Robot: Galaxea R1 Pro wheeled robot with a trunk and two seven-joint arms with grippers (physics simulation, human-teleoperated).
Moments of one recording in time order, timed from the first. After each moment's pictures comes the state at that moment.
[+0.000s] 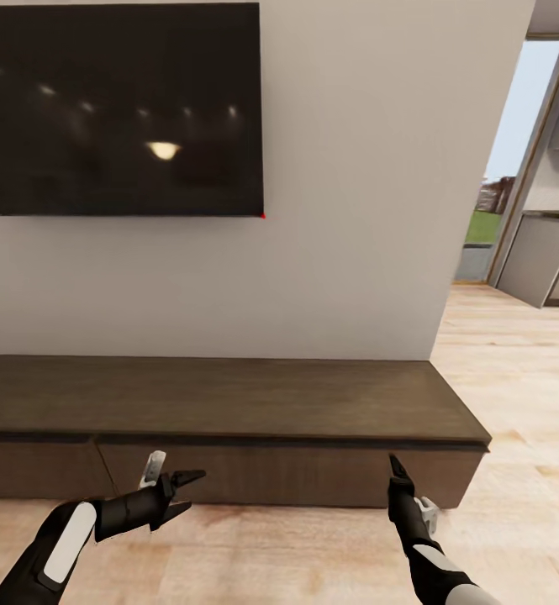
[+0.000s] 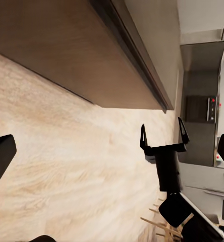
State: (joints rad) left arm -0.38 0.15 0.21 -0.92 0.66 1.05 -0.61; right arm -0.59 0.00 -0.58 -0.15 -1.06 -0.03 0.68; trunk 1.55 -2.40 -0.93
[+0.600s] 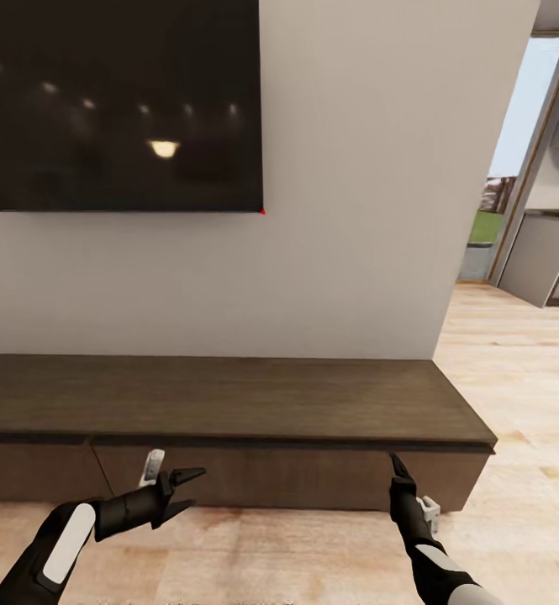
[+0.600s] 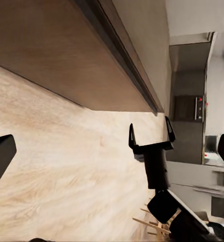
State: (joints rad) left arm -0.38 0.16 0.21 -0.91 0.67 1.05 -0.67; right arm -0.59 -0.01 -0.58 -0.15 -1.06 -0.02 0.68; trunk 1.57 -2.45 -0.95
